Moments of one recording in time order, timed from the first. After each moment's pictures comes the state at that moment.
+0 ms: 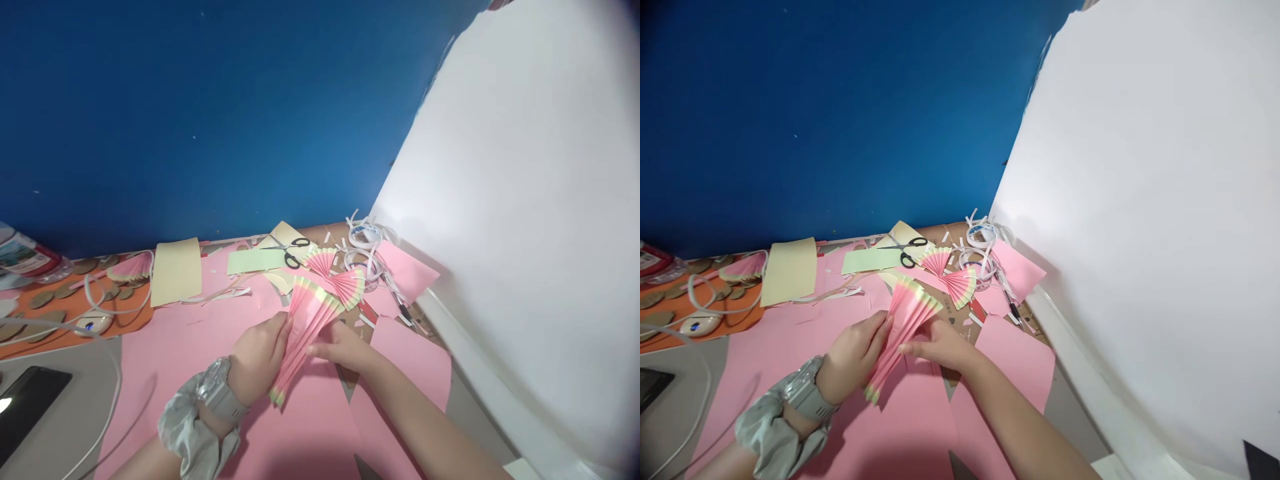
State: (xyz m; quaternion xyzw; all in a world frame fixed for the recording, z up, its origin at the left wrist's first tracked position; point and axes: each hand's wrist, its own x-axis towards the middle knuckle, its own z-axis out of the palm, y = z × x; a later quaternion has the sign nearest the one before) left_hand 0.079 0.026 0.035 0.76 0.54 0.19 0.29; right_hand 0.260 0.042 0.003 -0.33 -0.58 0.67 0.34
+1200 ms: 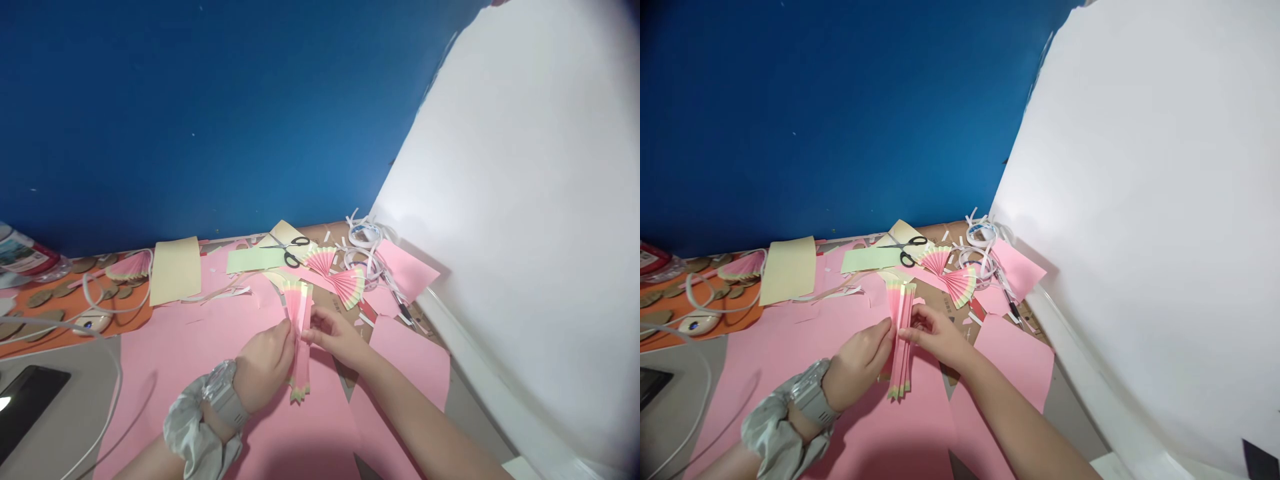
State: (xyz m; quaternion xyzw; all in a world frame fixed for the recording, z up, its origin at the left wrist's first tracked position) left_hand 0.078 0.014 0.012 0.83 0.49 0.19 0.16; right_hand 0.253 0.045 -0.001 -0.36 -0.57 0.64 0.36
